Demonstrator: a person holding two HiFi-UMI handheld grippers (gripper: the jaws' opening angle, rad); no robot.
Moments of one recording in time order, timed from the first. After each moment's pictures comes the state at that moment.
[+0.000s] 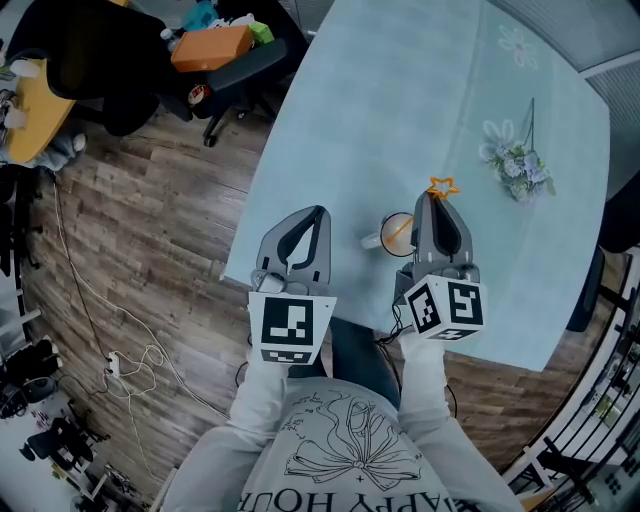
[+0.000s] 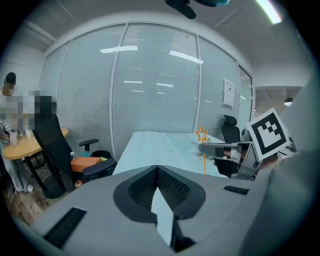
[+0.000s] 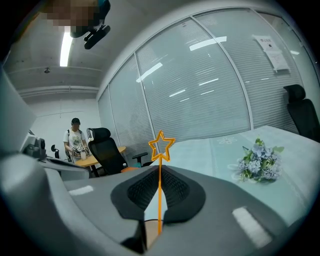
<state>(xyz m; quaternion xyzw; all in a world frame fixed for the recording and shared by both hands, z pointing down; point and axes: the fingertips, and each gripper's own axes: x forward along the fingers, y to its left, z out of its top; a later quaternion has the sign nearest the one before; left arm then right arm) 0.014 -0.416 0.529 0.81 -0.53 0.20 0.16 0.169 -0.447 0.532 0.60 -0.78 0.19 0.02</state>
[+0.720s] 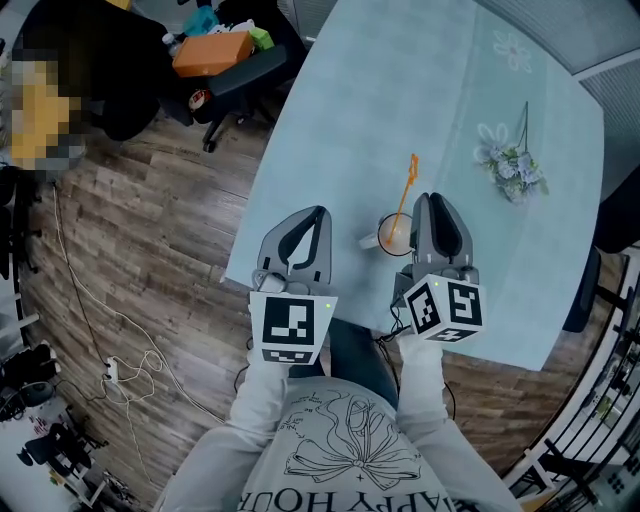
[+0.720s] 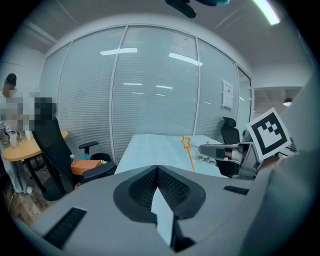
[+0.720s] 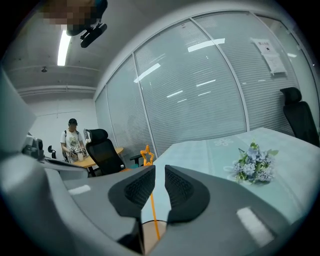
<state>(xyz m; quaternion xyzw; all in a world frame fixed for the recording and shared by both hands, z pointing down) 0.015 -0.415 0.515 0.81 -0.53 0.19 0.16 0.173 -0.442 0.520 0.61 -0.77 0.19 0.01</state>
